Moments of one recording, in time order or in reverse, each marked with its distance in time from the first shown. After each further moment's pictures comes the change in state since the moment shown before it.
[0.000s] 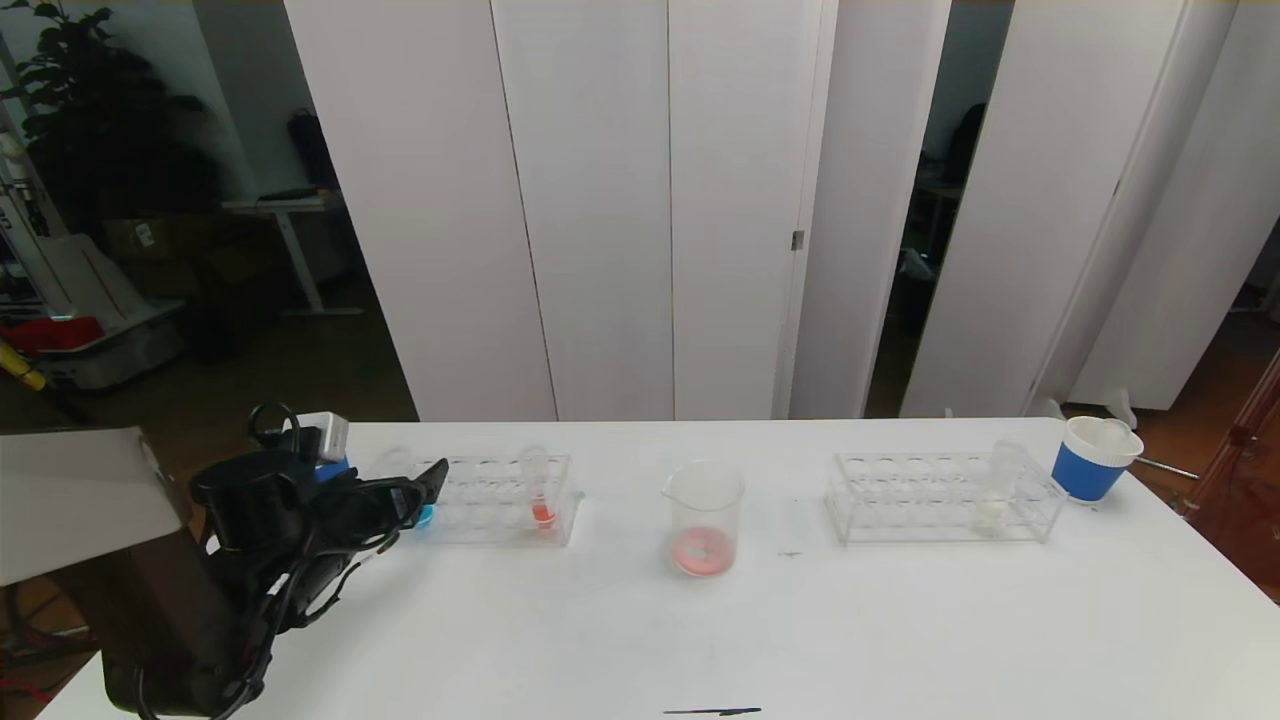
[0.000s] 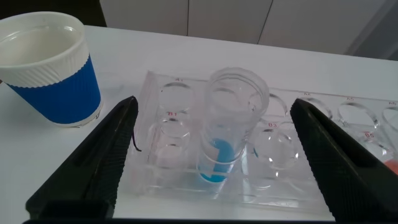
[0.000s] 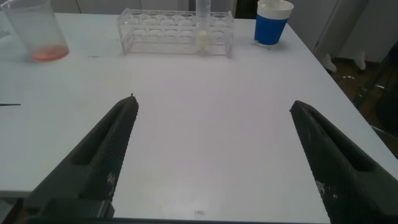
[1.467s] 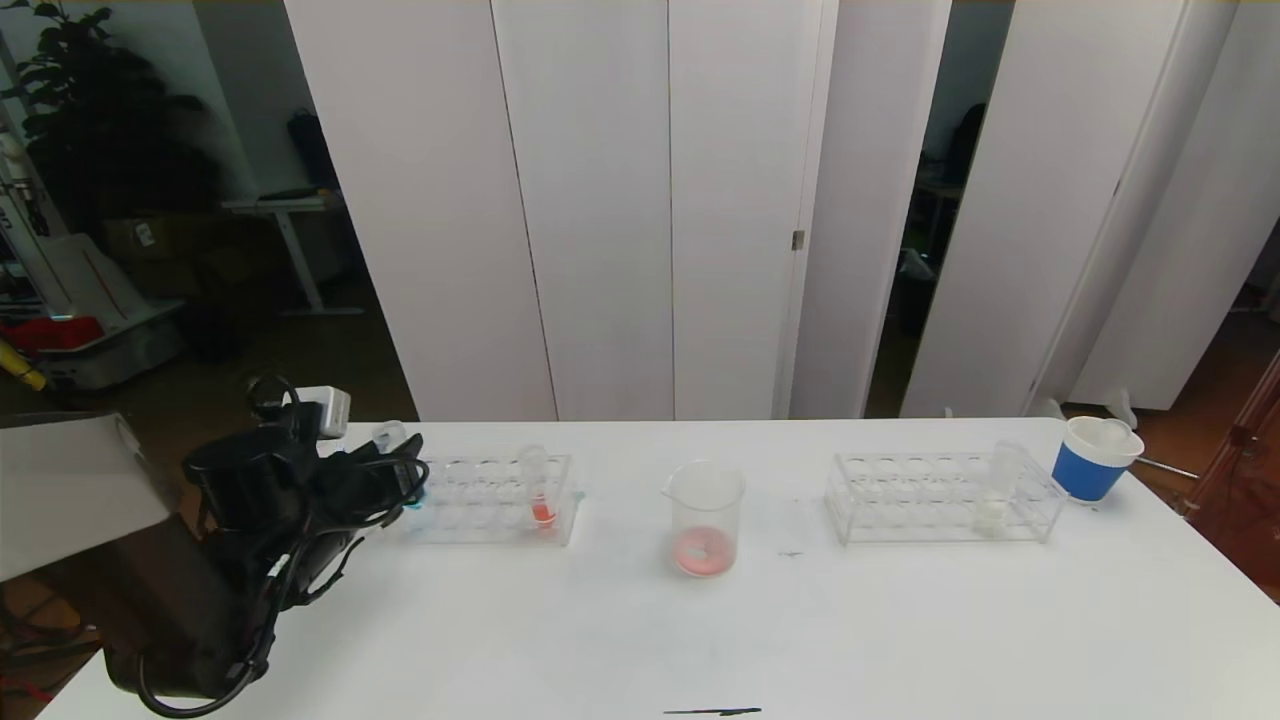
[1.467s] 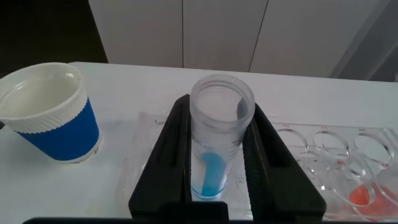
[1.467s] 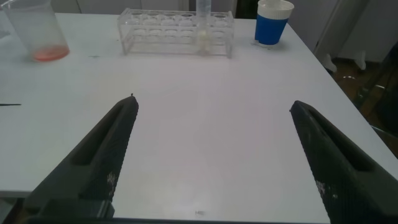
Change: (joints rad) left arm -0.023 -0.047 -0.044 0.003 -0.014 0.037; right arm 0.000 0.000 0.000 0.000 0.000 0.000
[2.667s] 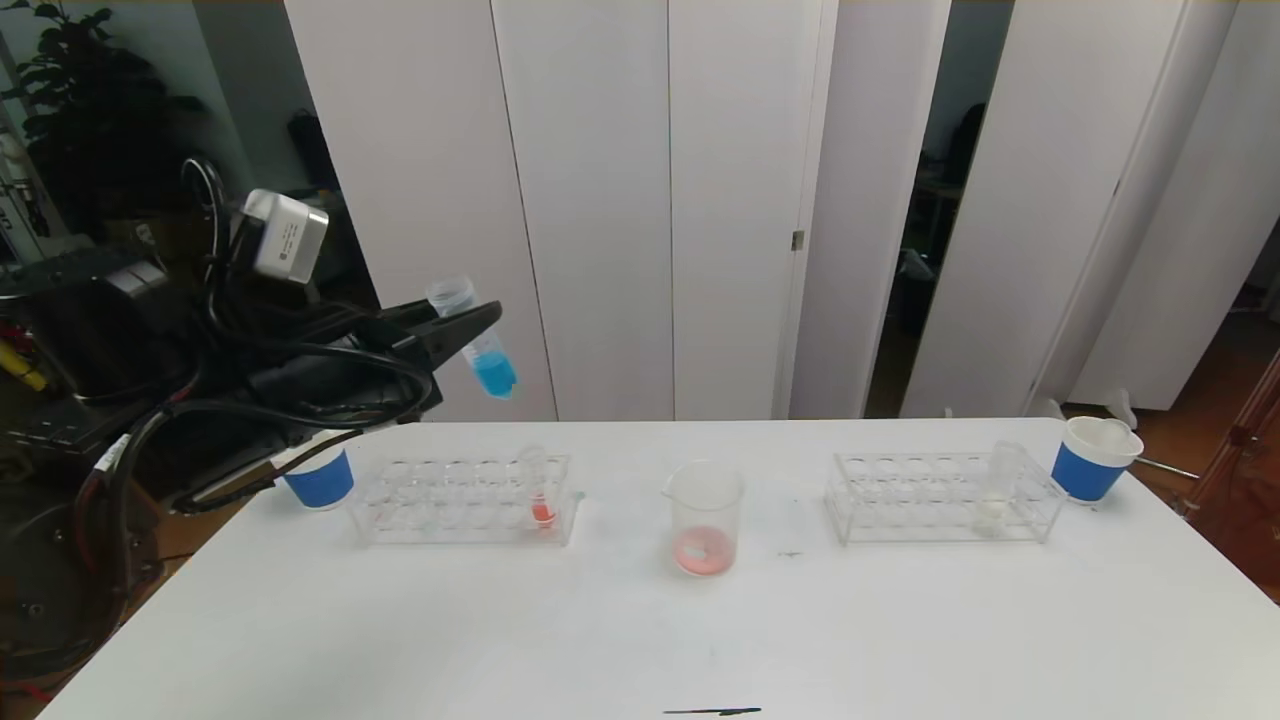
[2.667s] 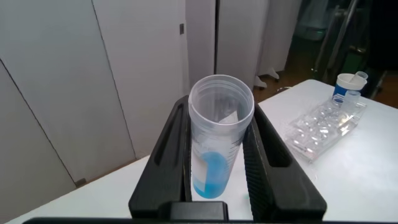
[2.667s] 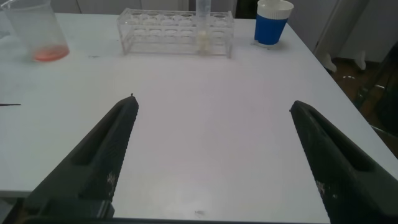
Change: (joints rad) left arm -0.169 -0.461 -0.212 0.443 -0.472 0.032; right arm 0.000 0.000 0.000 0.000 0.000 0.000
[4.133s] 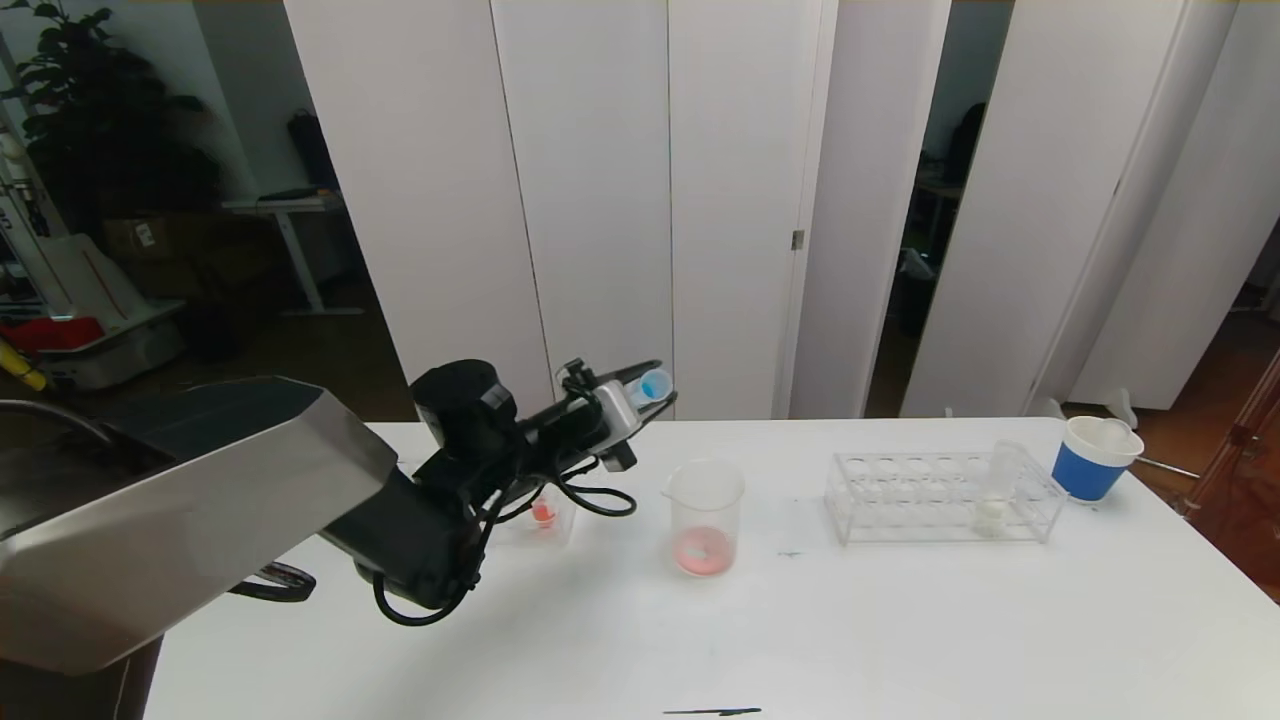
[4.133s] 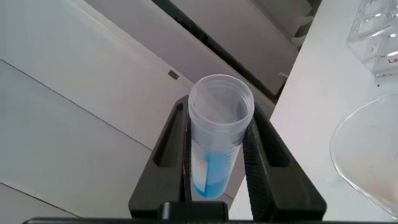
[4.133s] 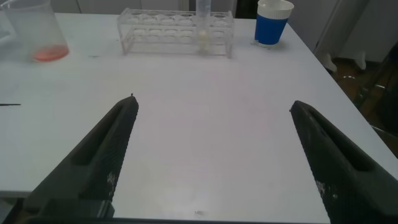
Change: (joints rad) left arm -0.210 0.605 -0.259 -0.408 -0.055 0.850; right arm 0.000 0.000 0.000 0.000 0.000 0.000
